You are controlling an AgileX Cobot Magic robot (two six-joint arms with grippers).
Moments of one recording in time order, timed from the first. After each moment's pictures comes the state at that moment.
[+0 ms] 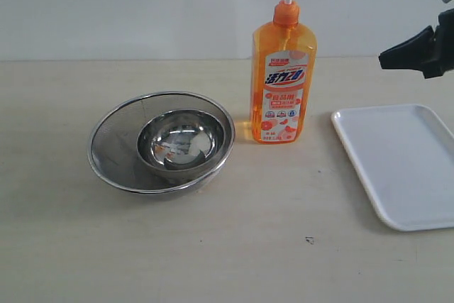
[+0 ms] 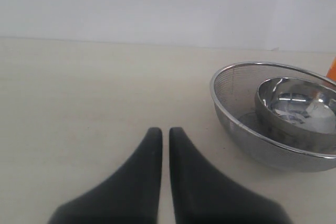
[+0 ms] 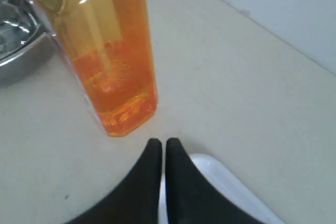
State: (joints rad) left arm 0.00 0.00 0.00 -0.14 0.30 0.04; right arm -0.27 1.94 -1.33 1.19 1.07 -1.85
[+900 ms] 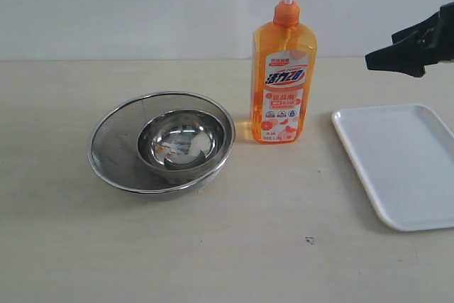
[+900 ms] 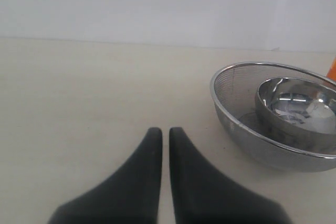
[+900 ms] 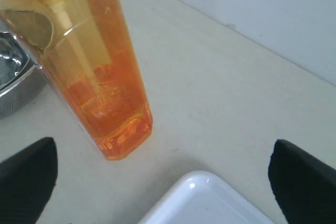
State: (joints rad) left arm 0.00 0.00 0.00 -0.14 0.30 0.04; right arm -0.27 1.94 -1.33 1.26 1.06 -1.80
